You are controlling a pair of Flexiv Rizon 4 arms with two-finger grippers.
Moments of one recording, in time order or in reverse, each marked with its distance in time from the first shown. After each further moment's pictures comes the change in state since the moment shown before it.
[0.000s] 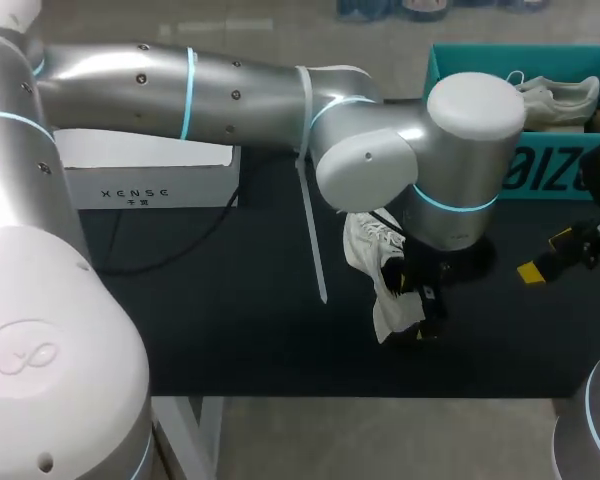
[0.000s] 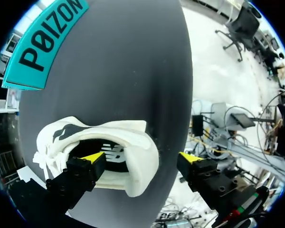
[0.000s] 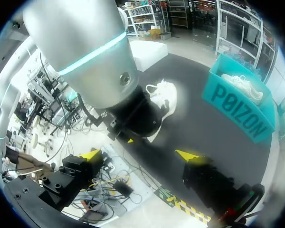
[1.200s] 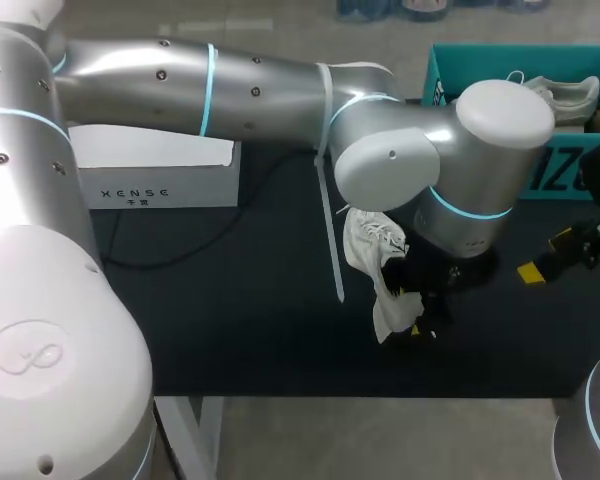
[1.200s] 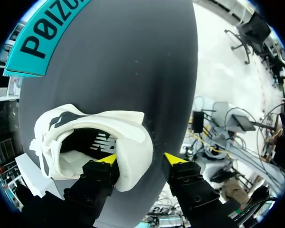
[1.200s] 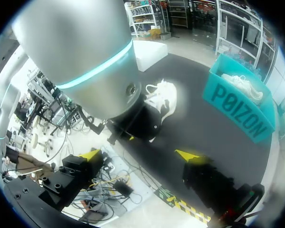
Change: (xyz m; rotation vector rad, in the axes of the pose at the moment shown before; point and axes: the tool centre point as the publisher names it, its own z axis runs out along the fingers) left arm 0.008 0.009 0.000 -0.081 -0.011 -0.066; right arm 0.000 0.000 0.000 0.000 0.000 0.000
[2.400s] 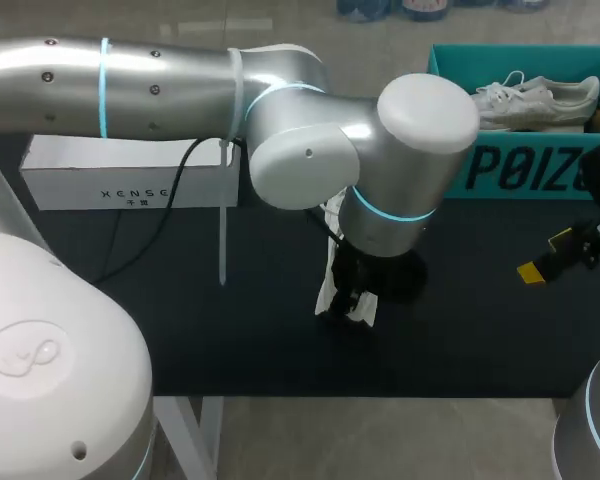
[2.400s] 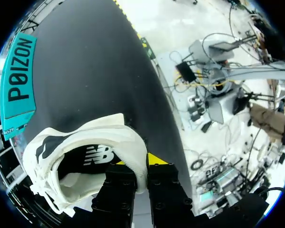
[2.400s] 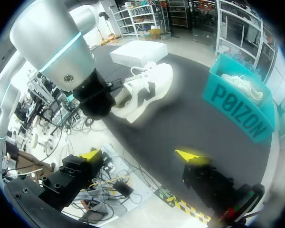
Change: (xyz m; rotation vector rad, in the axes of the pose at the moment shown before) left arm -0.030 0.114 -0.025 -0.077 -0.086 0.653; right arm 0.000 0.000 0.000 0.000 0.000 0.000
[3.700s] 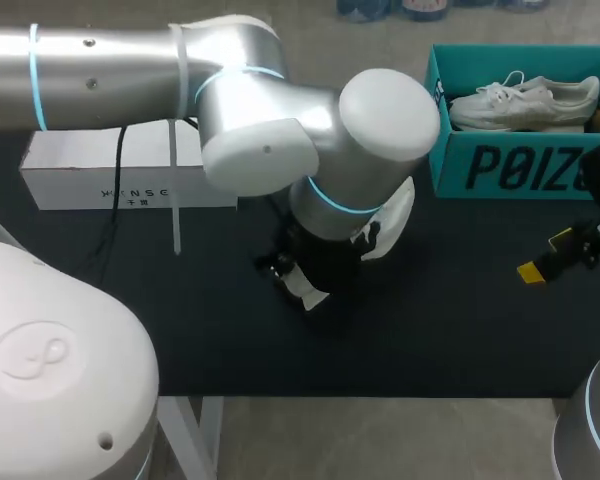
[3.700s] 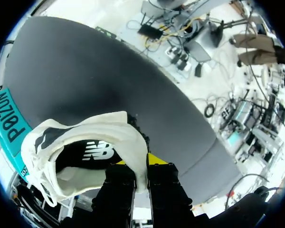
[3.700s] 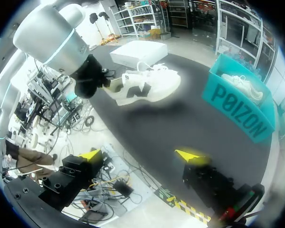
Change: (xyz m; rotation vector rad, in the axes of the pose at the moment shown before) left arm -0.019 0.099 -0.013 -0.200 -0.031 0.524; right arm 0.000 0.000 0.000 0.000 0.000 0.000
